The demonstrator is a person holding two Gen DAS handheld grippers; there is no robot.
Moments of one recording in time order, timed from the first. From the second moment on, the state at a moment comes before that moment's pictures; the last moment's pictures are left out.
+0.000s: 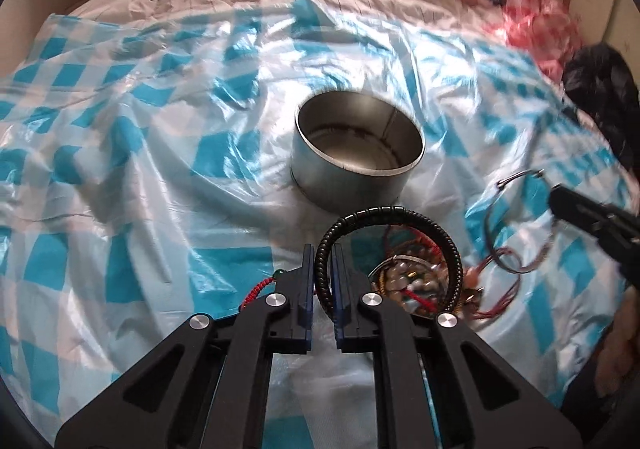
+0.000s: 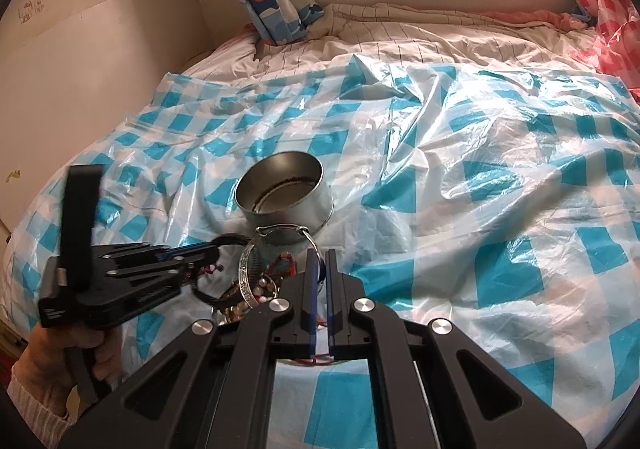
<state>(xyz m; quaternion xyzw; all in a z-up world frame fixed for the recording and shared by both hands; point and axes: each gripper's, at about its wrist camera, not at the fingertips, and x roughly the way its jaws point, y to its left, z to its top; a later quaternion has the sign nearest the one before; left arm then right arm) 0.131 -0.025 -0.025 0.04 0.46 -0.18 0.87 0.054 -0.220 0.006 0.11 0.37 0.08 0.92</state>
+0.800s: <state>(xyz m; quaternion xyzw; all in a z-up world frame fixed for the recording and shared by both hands) 0.176 -0.018 0.002 -0.03 0.43 -0.16 0.89 0.100 -0.213 0.038 0.14 0.32 0.09 0.93</state>
